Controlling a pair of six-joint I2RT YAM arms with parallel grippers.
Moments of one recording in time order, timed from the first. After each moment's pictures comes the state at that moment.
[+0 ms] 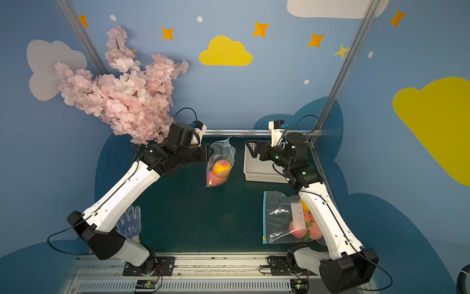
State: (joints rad) left arm -0.59 1.54 1.77 -0.83 0.09 -0.45; right arm 0.30 1.23 1.27 -0.30 -0.39 0.40
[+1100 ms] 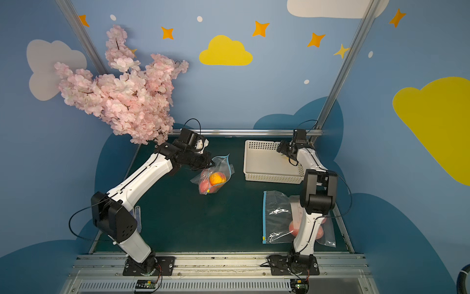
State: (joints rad) left arm -0.46 1.70 1.64 -0.85 0.37 -0.55; right arm -0.04 2.04 1.65 -0.45 -0.10 0.39
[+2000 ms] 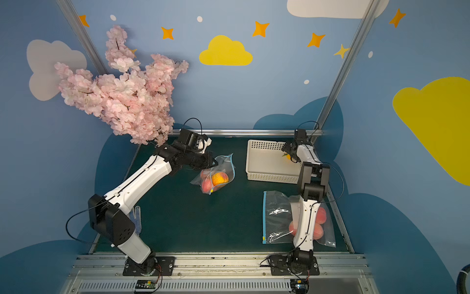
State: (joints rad) left arm -0.48 1.67 1.62 -0.79 0.42 -0.52; right arm -0.08 2.35 1.96 -0.55 0.01 0.51
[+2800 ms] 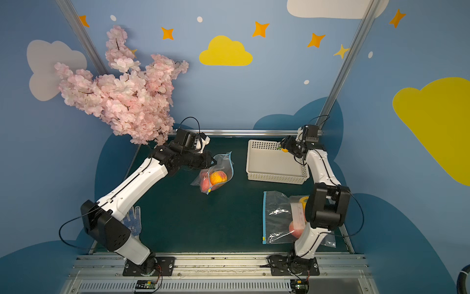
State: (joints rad) left arm -0.50 1.61 1.61 -0.79 0.38 -0.51; right arm -0.06 1.72 1.52 -0.50 -0.42 0.43
